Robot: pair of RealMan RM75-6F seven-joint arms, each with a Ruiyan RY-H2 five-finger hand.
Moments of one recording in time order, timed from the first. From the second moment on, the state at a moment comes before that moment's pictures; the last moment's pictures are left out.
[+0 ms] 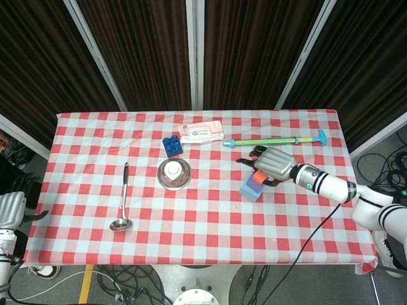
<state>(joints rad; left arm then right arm) -0.20 -1.42 -0.08 -0.94 1.38 1.24 -0.38 1.11 -1.18 -0.23 -1.13 -1.88 0.86 0.66</state>
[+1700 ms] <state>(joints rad) -0.20 -1.39 -0.08 -1.00 1.42 1.29 -0.39 0.74 -0.99 -0.08 -1.38 -1.45 1.15 0.20</state>
